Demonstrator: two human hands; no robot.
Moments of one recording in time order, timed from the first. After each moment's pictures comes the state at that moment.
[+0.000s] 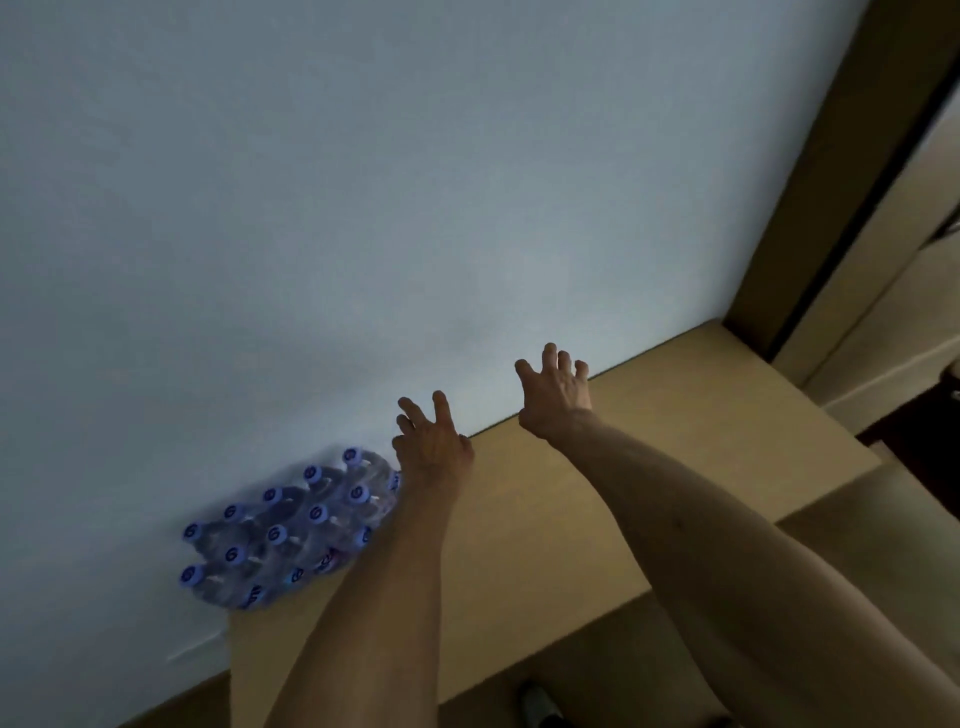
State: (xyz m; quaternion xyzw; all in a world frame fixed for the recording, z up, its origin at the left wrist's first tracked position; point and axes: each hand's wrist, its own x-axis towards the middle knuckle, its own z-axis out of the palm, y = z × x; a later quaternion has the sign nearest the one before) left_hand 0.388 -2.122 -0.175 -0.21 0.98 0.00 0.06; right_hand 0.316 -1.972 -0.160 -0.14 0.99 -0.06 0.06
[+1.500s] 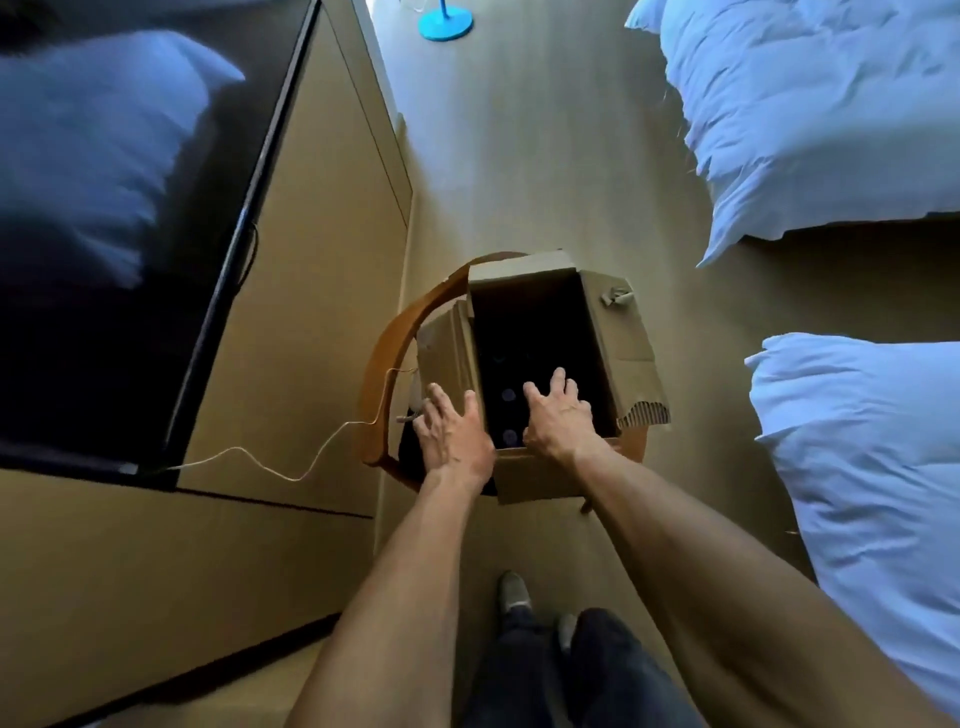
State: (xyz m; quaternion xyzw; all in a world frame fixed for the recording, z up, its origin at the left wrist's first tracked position) left_hand 0.178 -1.114 -0.286 0.41 0.89 -0.02 0.19; right_hand 0.276 -1.015 -0.293 0.44 0.86 -0.20 0.15
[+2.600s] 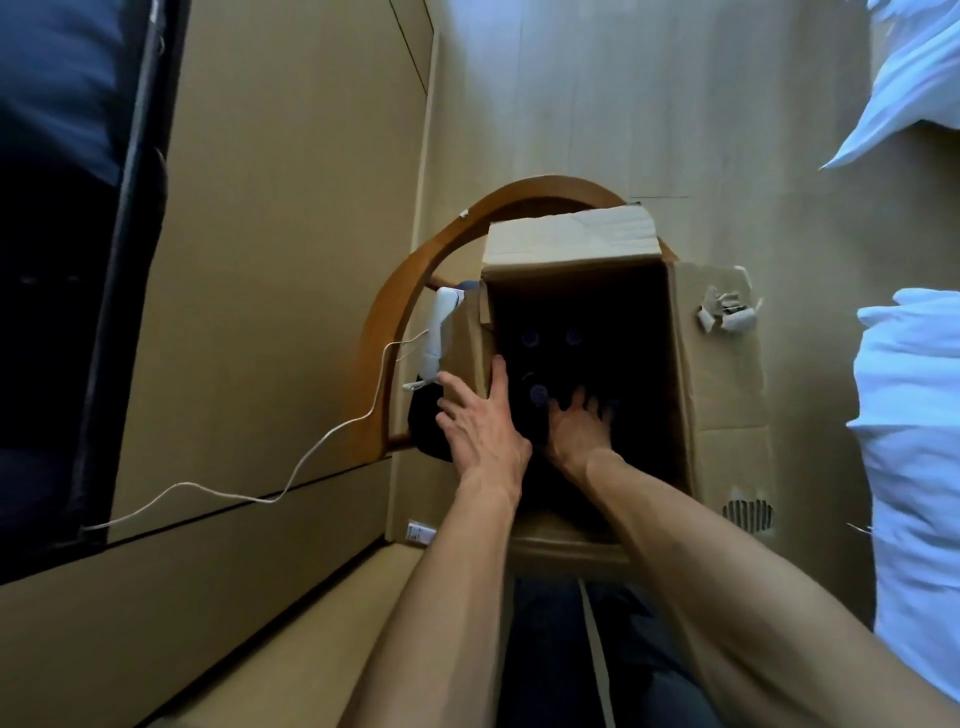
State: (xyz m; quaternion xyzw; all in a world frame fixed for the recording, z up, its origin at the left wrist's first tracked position) left_hand 0.121 -0.995 -0.397 0.32 0.91 -0.14 0.24; right_hand 0.202 -0.925 -0.461 0.38 0.82 -0.20 0.38
